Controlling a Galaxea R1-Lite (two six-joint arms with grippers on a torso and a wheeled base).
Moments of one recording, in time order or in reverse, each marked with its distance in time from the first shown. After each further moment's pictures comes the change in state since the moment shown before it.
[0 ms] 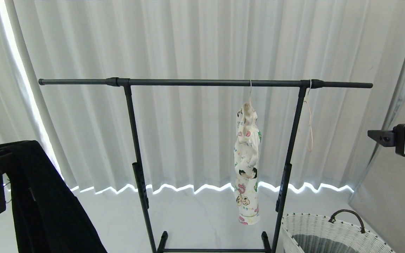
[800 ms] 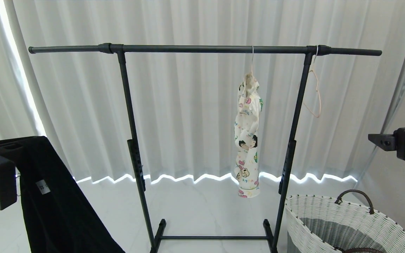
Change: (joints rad) left arm 0.000 0.043 -0.032 0.003 -0.002 -0.011; right arm 0.006 -0.007 0.005 0.023 -0.003 -0.009
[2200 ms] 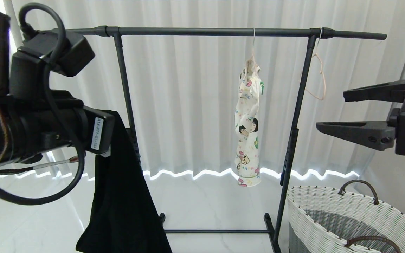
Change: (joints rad) left arm -0.061 0.337 -0.253 0.000 0.013 -0.072; right arm 0.281 0.014 -0.257 0.119 0.556 -0.263
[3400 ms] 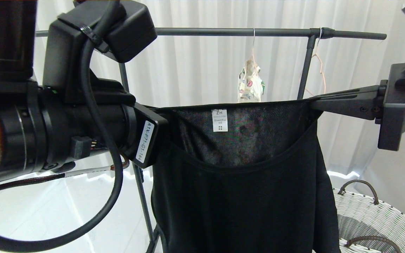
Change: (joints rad) left arm -0.307 0.094 -0.179 0.095 0.007 -0.009; right arm 0.095 0.062 -0.070 -0.026 0.050 0.002
